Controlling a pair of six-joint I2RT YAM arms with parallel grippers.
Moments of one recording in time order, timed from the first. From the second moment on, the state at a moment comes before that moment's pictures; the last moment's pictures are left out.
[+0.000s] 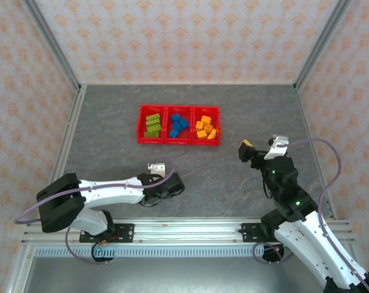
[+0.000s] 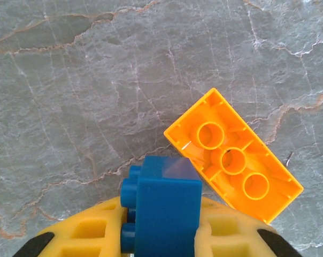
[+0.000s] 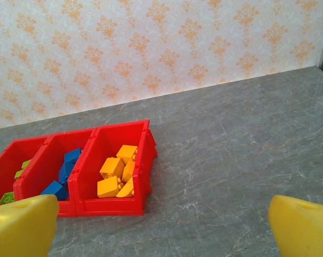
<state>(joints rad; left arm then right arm) -1.05 1.39 0.69 -0.62 -0.43 -1.17 0.49 0.45 0.54 -0.34 0.35 0.35</state>
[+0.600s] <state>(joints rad) -0.85 1.41 1.09 -0.76 -0.55 -0.93 0.49 0.46 0.54 -0.34 0.38 0.35</state>
